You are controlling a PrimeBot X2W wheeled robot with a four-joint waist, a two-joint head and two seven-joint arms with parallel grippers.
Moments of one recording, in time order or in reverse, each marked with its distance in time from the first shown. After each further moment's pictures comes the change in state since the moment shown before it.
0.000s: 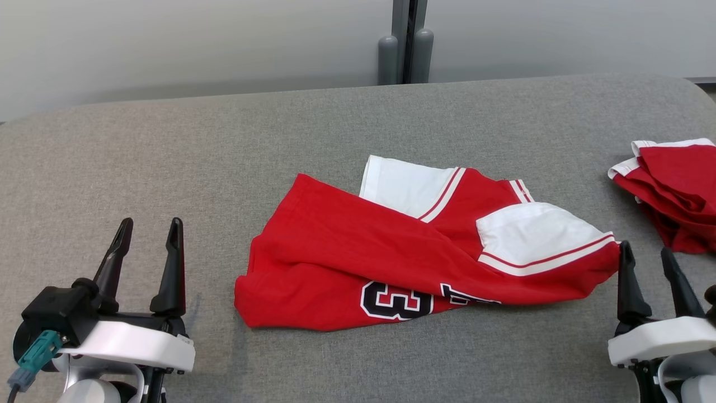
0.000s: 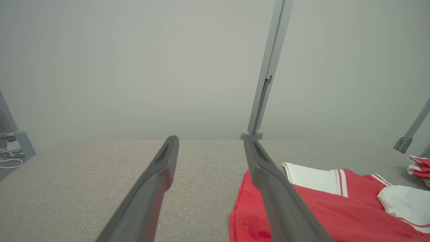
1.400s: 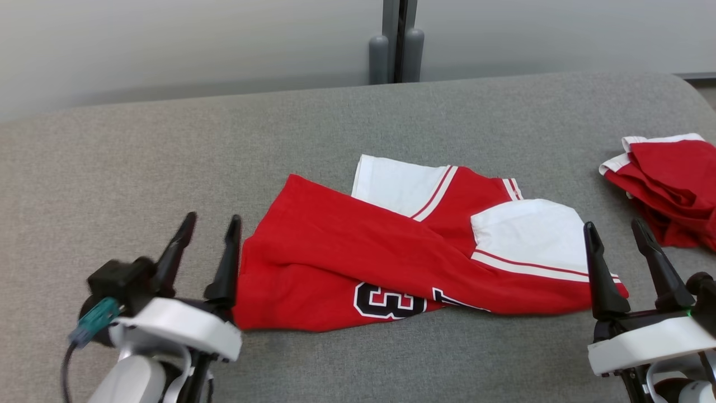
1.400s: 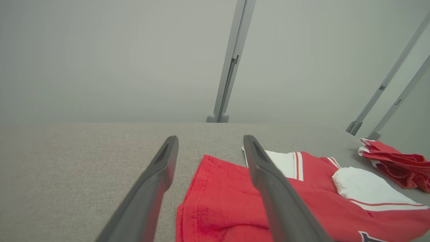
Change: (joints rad) left arm -0.083 -0.056 -0.092 0.083 -0.037 -0.056 0.037; right arm 0.121 0.000 0.115 -0.434 -0.054 0.000 0.167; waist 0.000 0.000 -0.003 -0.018
